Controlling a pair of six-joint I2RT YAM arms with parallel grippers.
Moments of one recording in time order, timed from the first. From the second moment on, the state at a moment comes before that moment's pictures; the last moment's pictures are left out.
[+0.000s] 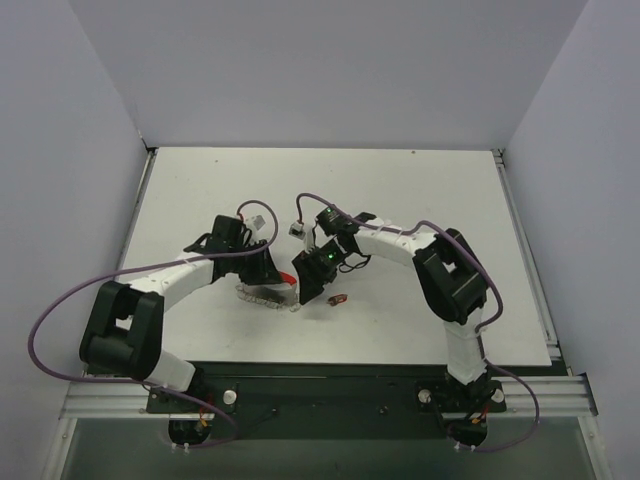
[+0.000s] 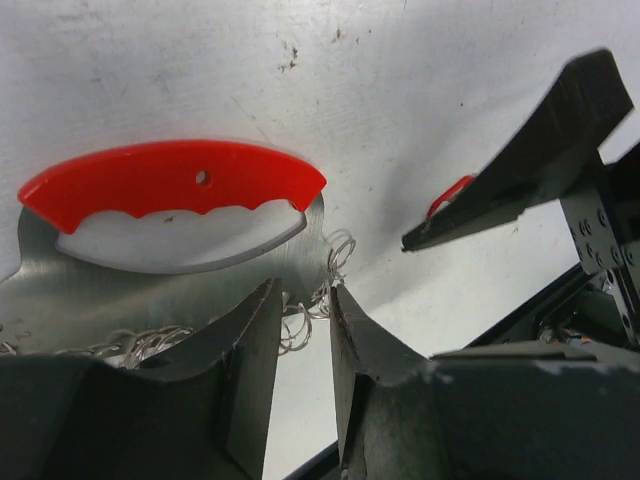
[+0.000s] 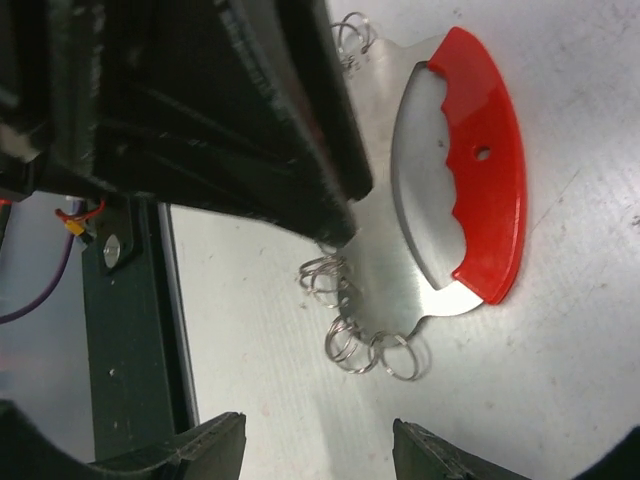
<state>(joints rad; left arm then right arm) -0.33 1.48 0.79 -0.27 0.45 -0.49 0.70 1.99 1.36 -0.56 -0.78 -0.16</state>
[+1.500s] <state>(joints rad) -0.28 1.26 0.71 -0.21 0.53 -0.53 0.74 2.15 1.41 -0.46 -0.80 -0.13</state>
